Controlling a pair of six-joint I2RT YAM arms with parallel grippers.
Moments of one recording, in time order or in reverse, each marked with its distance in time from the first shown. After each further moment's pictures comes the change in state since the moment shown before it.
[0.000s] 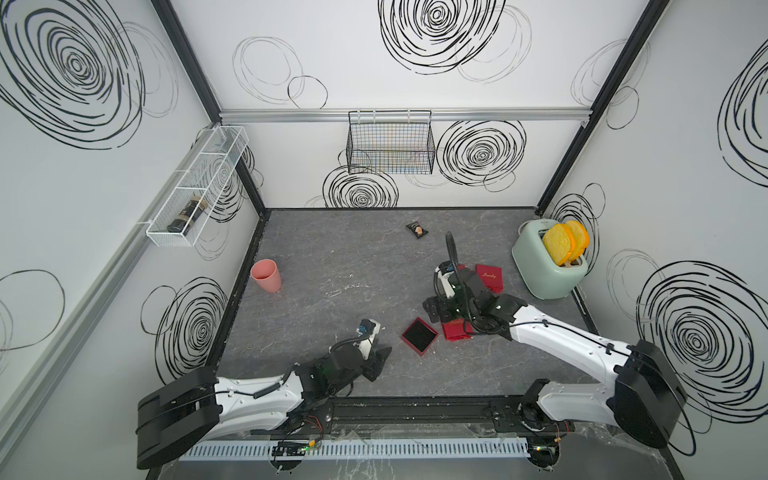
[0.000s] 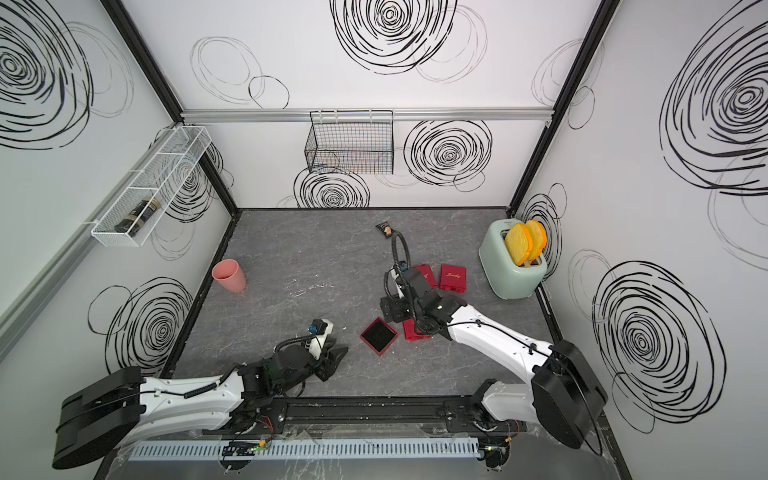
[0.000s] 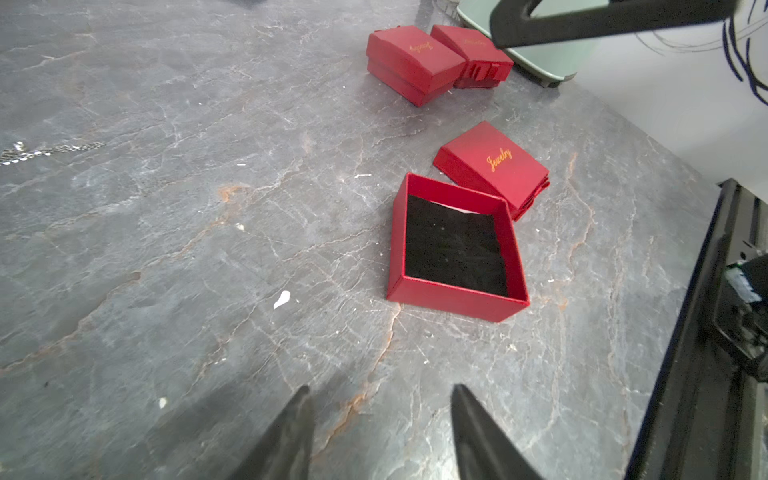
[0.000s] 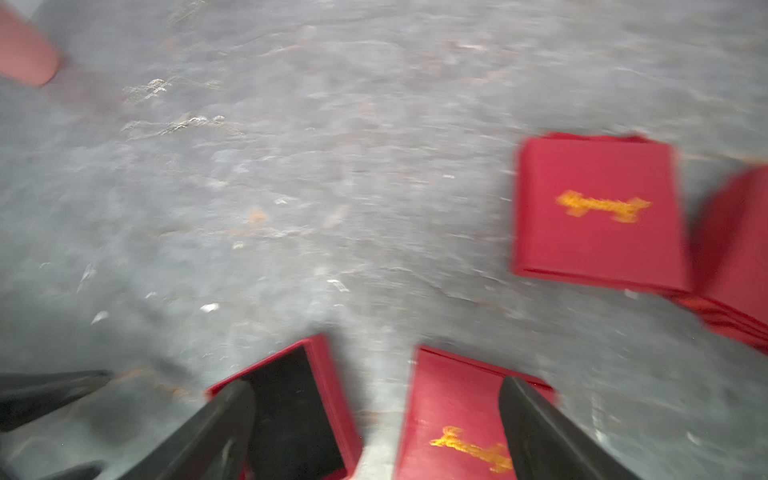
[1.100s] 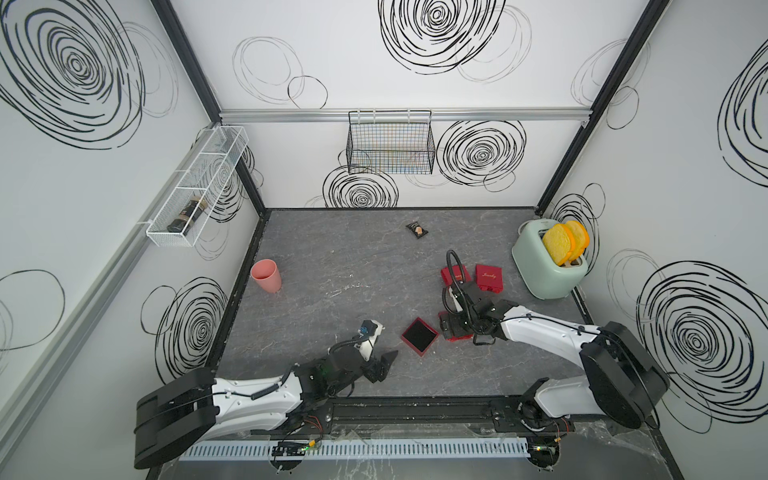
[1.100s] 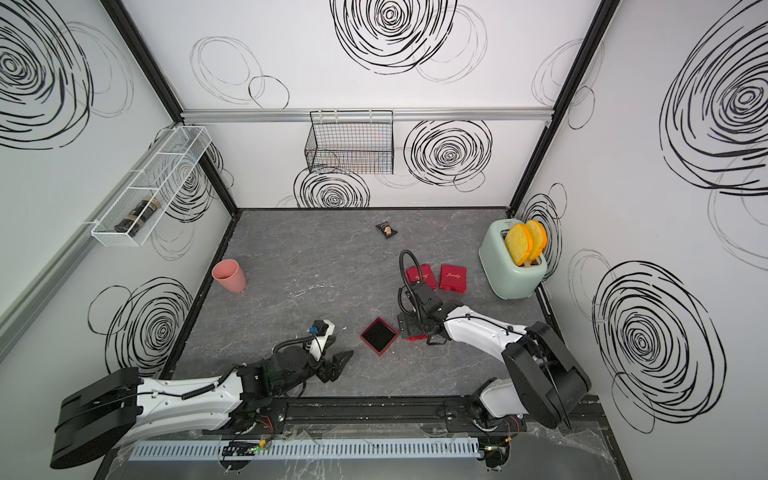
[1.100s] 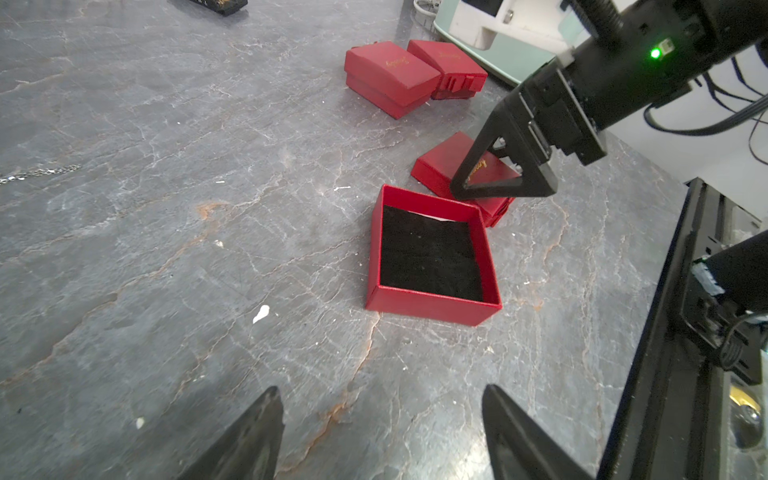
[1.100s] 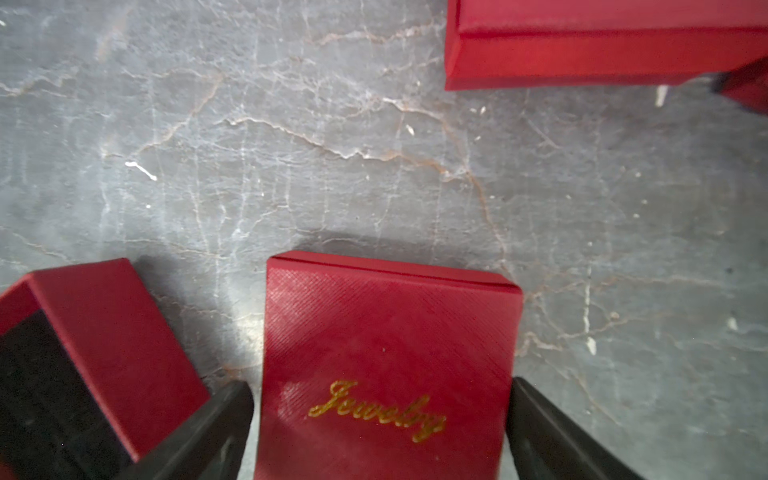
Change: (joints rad) left arm -0.024 -0.012 -0.001 0.023 0.008 0.024; right arm -0.058 0.166 -0.091 -0.032 -0.011 0.011
